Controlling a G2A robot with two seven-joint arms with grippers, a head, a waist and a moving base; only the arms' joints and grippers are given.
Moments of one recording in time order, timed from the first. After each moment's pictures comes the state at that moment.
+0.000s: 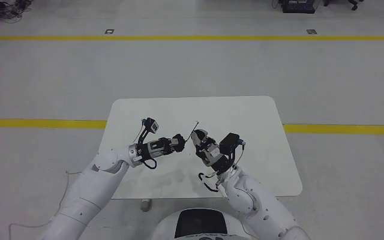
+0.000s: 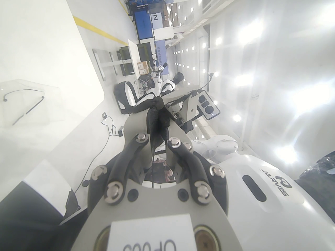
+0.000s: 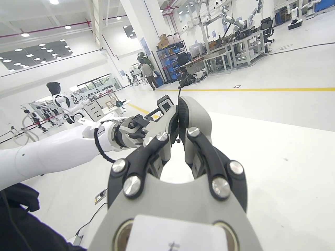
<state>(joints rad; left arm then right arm) 1.34 -1.03 -1.11 -1.41 -0.62 -0.34 -1.01 -1.59 -1.28 0.95 -1.72 -0.98 -0.25 -0.28</state>
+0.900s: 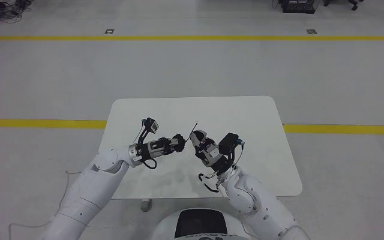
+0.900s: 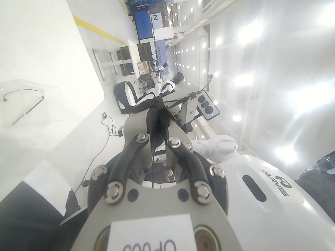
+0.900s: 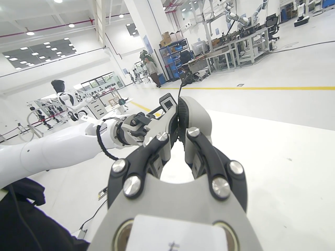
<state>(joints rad) 1.34 -1.03 -1.11 -1.41 -0.62 -0.34 -1.01 -1.59 -1.28 0.96 -1.72 -0.98 -0.29 -0.26</state>
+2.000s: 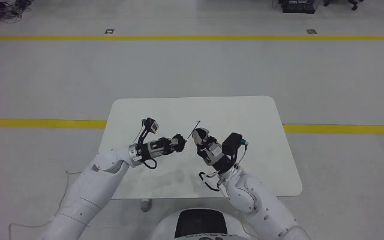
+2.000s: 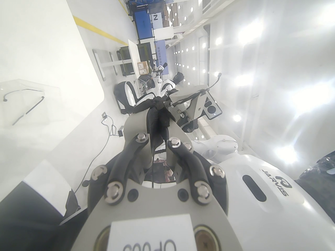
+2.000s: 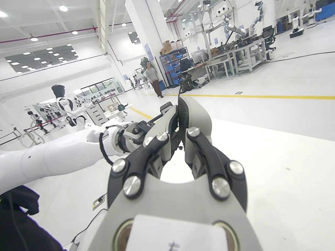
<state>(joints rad) 1.34 -1.03 -1.11 -1.41 -0.62 -0.34 -1.01 -1.59 -1.28 0.97 -1.73 -0.99 -0.28 -0.31</state>
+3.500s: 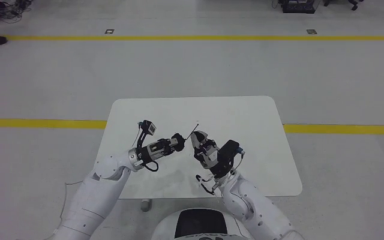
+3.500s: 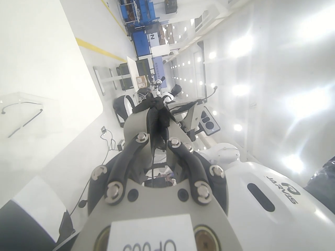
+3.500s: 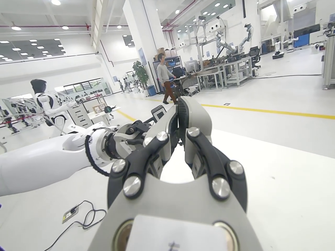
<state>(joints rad) 1.46 -1.10 -1.23 -1.49 -0.52 -0.34 -0.94 -1.61 -1.30 0.93 -1.71 -1.13 -0.20 -0.42</state>
